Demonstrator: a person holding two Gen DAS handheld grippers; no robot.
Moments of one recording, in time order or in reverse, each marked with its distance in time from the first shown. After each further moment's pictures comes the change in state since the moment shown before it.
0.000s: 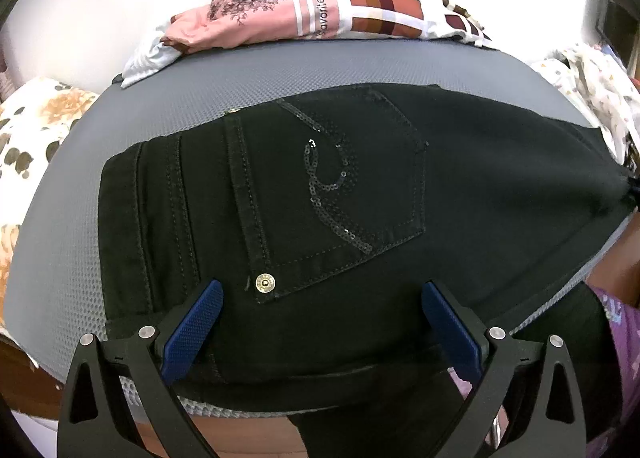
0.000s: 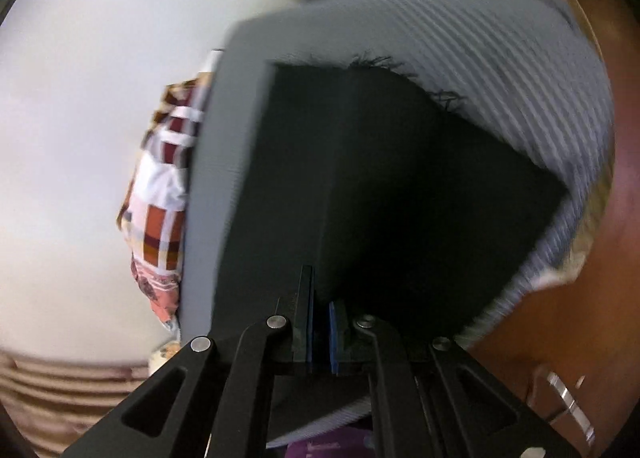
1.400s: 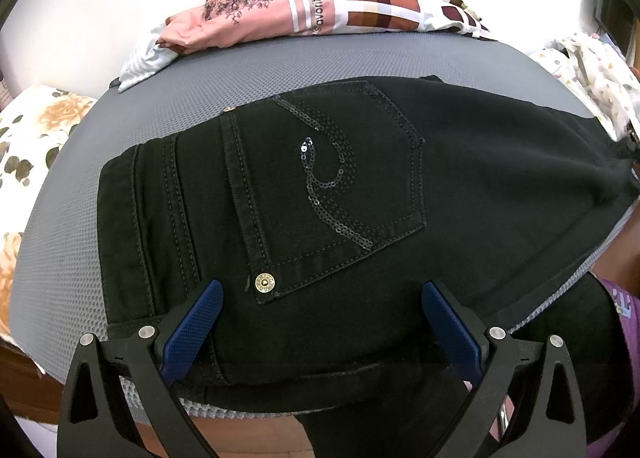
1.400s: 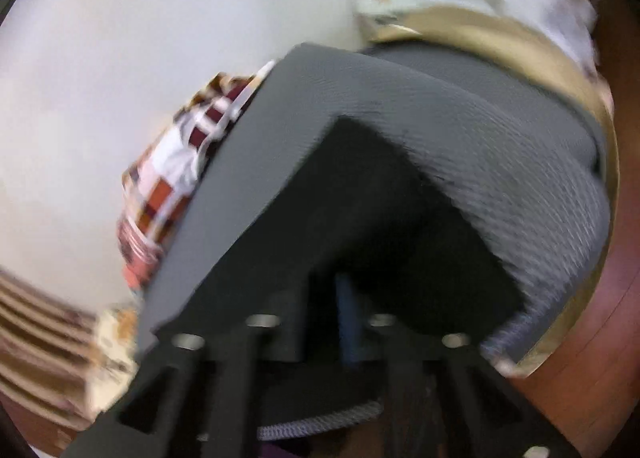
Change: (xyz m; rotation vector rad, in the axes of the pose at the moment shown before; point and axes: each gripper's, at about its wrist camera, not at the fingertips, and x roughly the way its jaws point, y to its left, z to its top) left arm 0.002 0.002 -0.004 0.021 0.008 0.005; right arm -0.026 0.044 0.000 -0.452 -0.161 -0.067
